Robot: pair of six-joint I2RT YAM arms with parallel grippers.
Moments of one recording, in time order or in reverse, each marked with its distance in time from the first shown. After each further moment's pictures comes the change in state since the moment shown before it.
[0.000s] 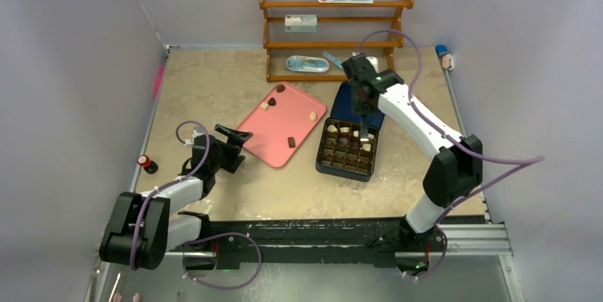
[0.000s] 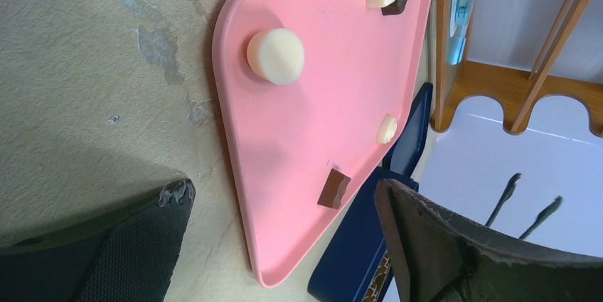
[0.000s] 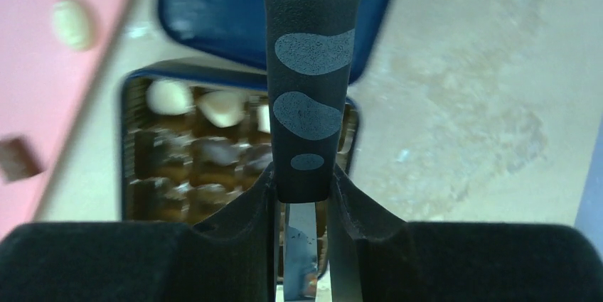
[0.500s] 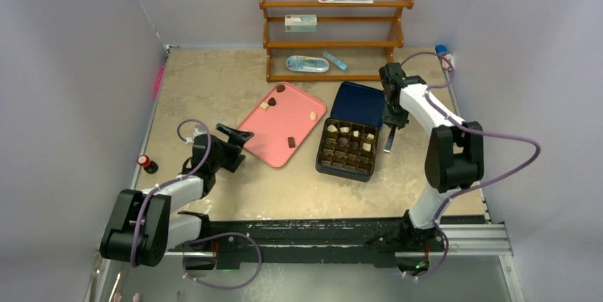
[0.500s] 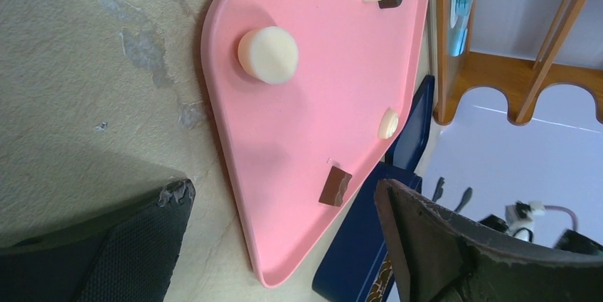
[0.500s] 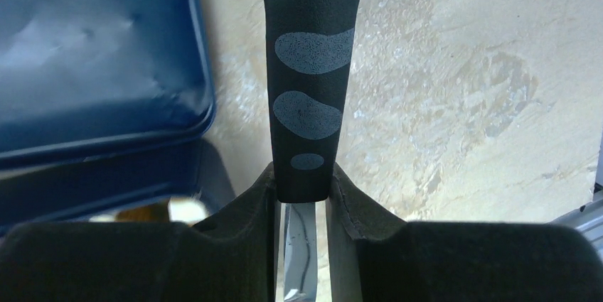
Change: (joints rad) left arm 0.000 0.019 0.005 0.021 0.018 0.030; right arm -0.347 0.038 -0.225 0.081 -0.003 0.080
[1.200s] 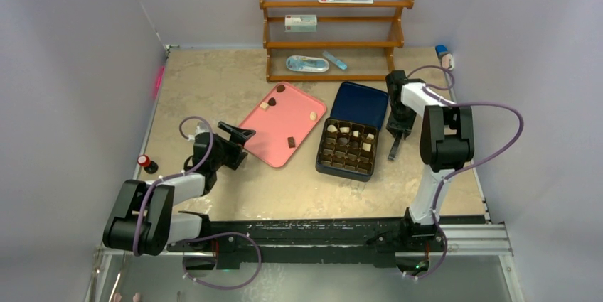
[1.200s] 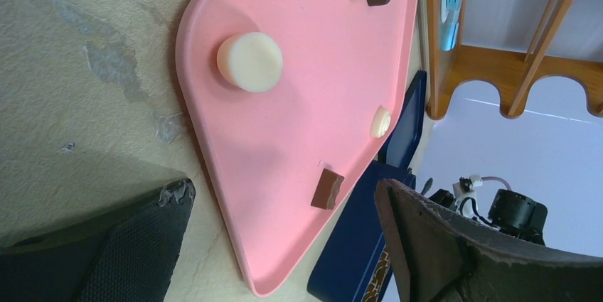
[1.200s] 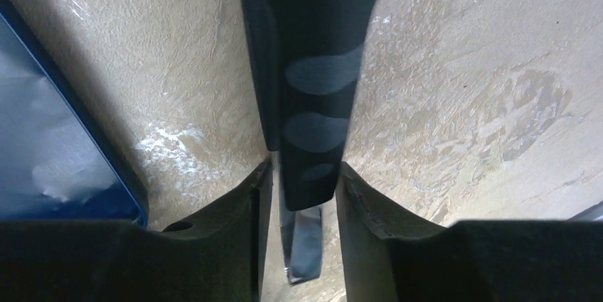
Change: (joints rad) left arm 0.000 0.077 0.010 0.092 0.026 0.005; right arm -0.117 0.238 0.024 0.029 -0.018 0.013
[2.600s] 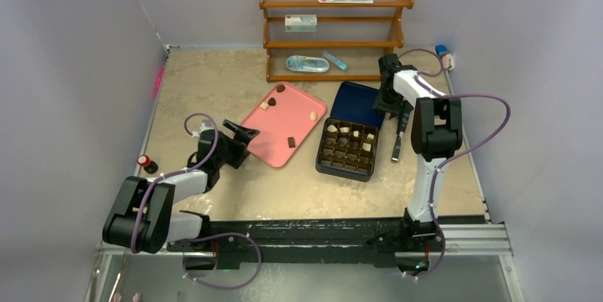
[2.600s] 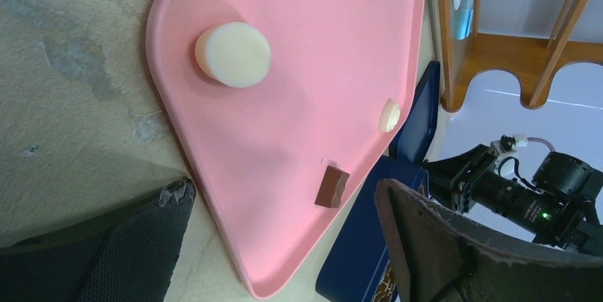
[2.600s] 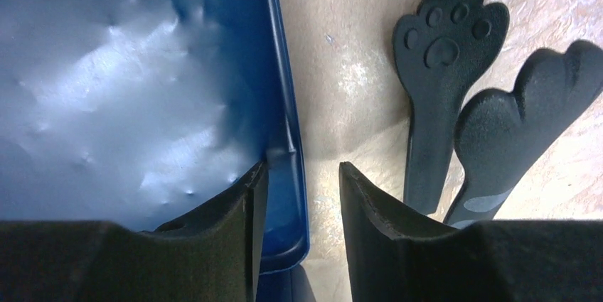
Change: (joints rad) left arm -0.053 0.008 0.040 -0.056 -0.042 0.031; right arm 0.034 0.145 0.247 0.052 -0.135 0.001
